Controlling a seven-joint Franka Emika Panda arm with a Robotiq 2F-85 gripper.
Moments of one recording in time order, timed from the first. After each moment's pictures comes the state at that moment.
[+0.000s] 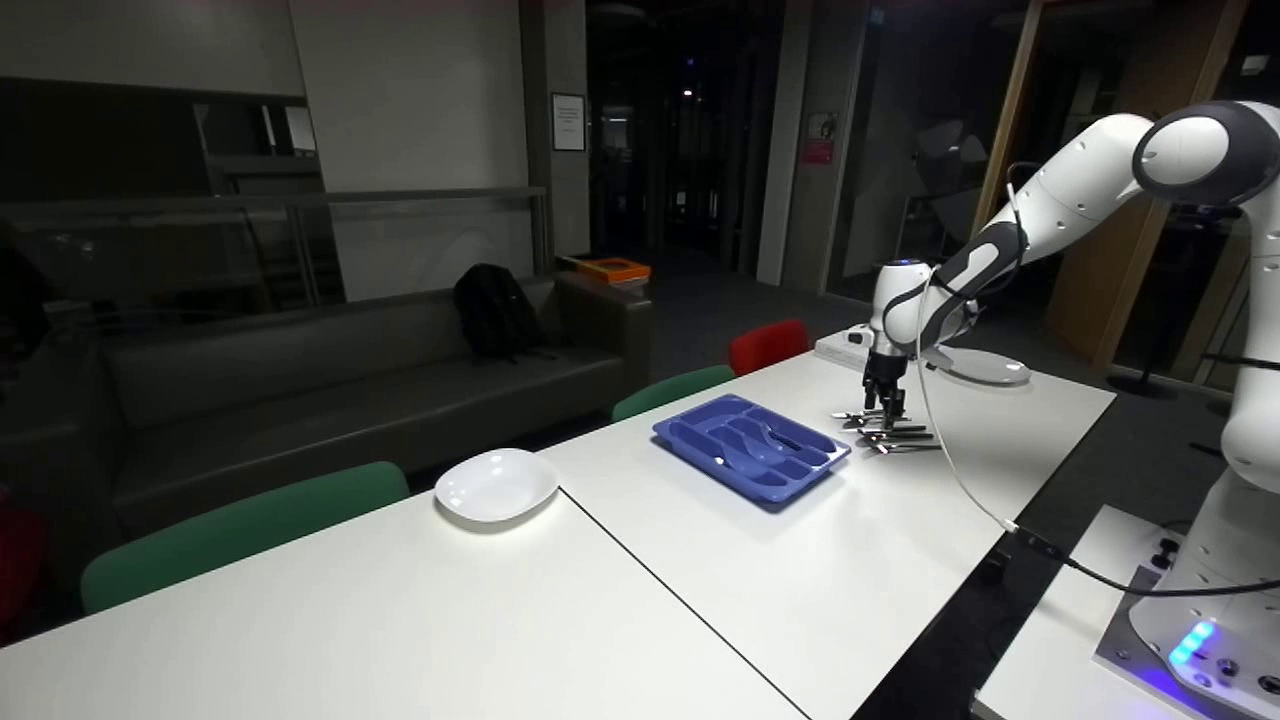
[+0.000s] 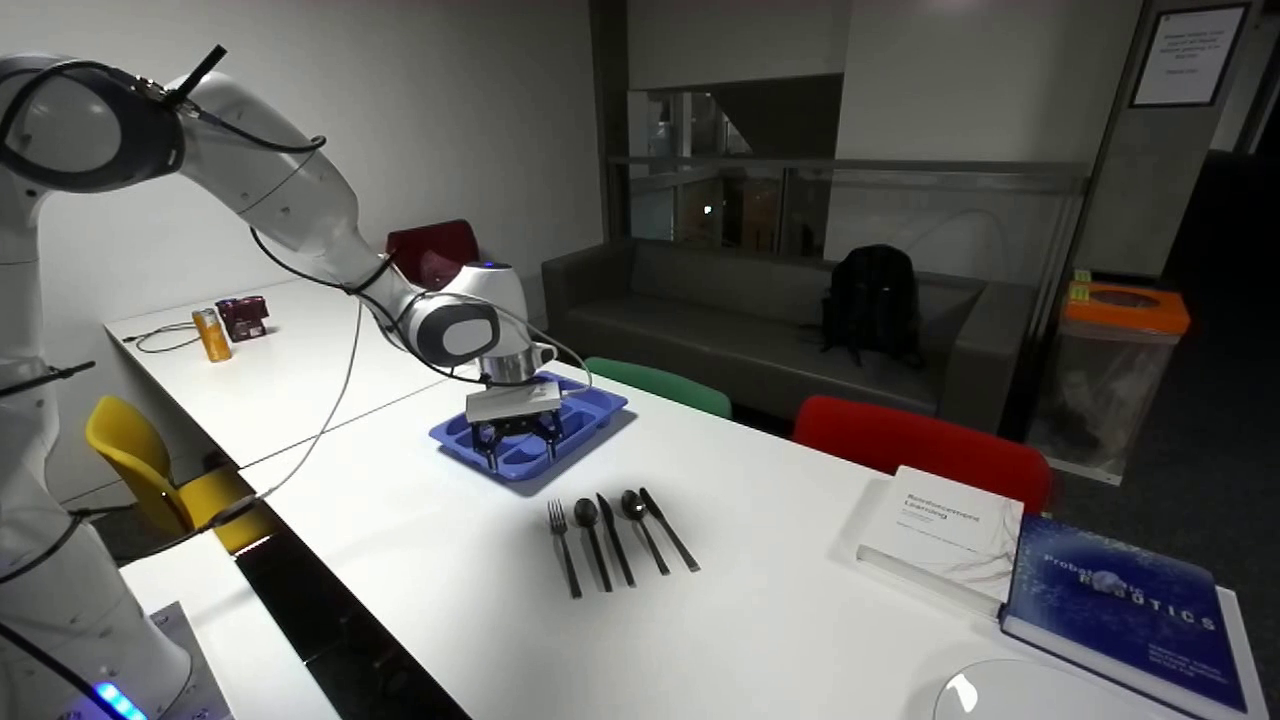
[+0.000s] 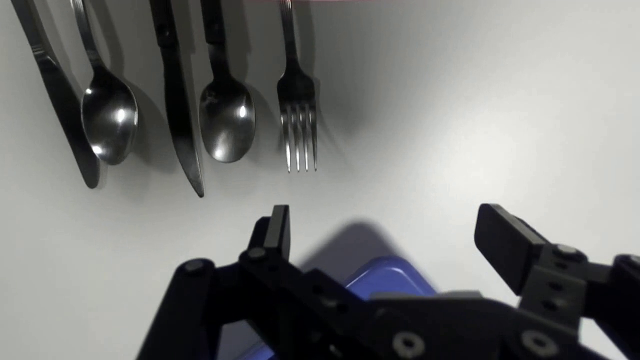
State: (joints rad) arm -0.22 0.30 0.03 -2.25 -0.11 2.56 -1.01
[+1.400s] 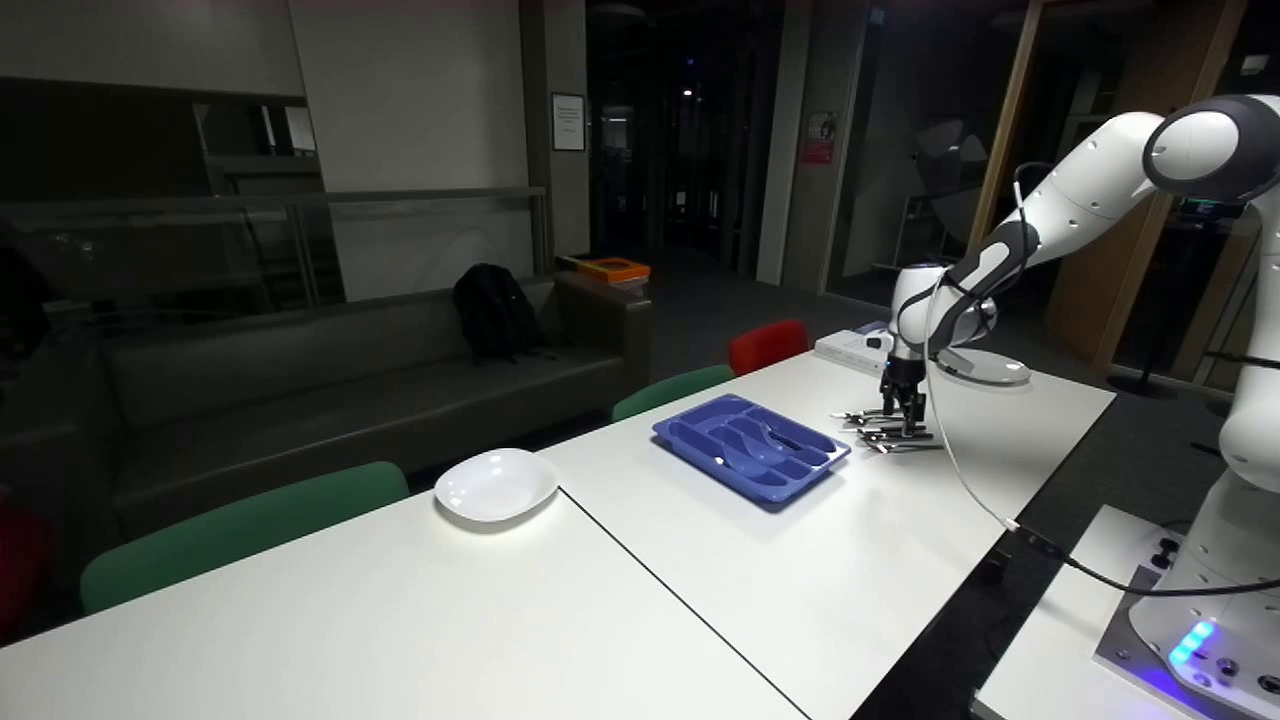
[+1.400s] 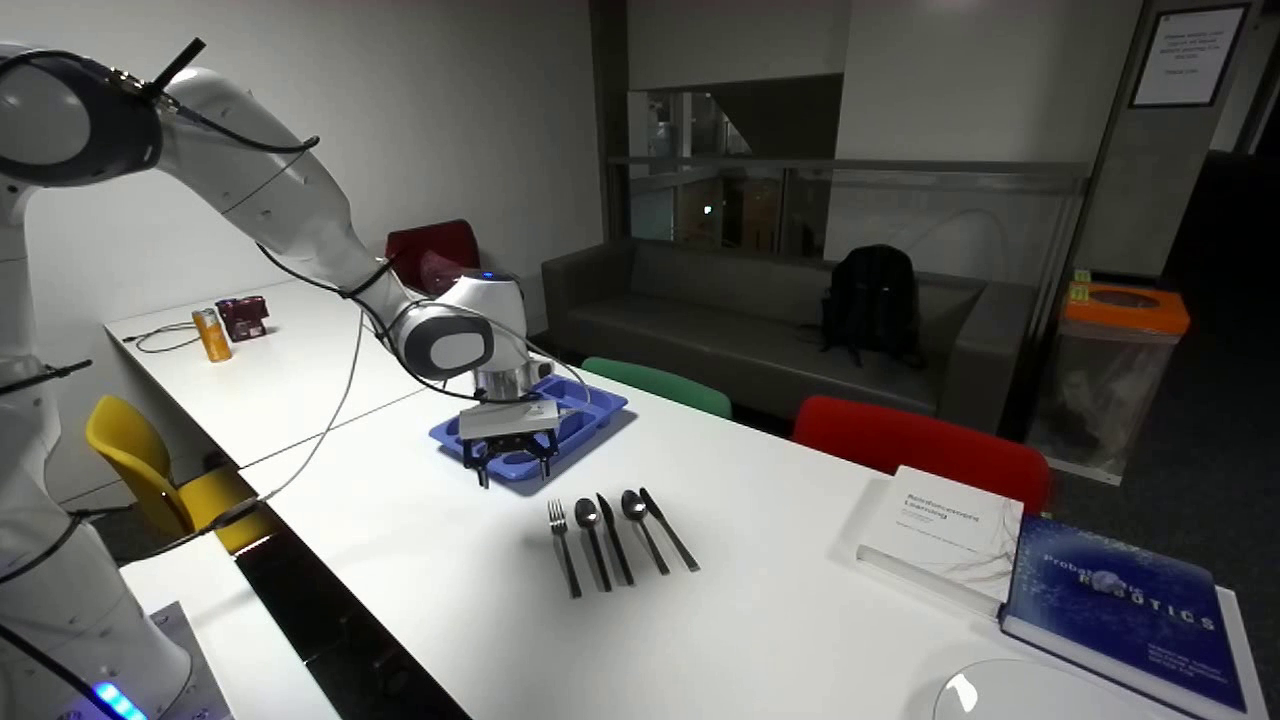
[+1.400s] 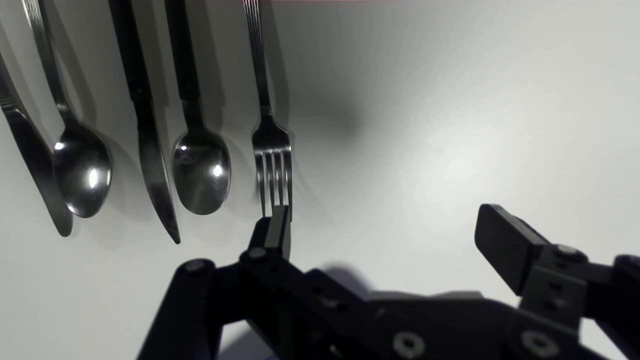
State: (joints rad) arm -0.24 0.27 -0.01 -2.32 -0.06 2.56 -1.11
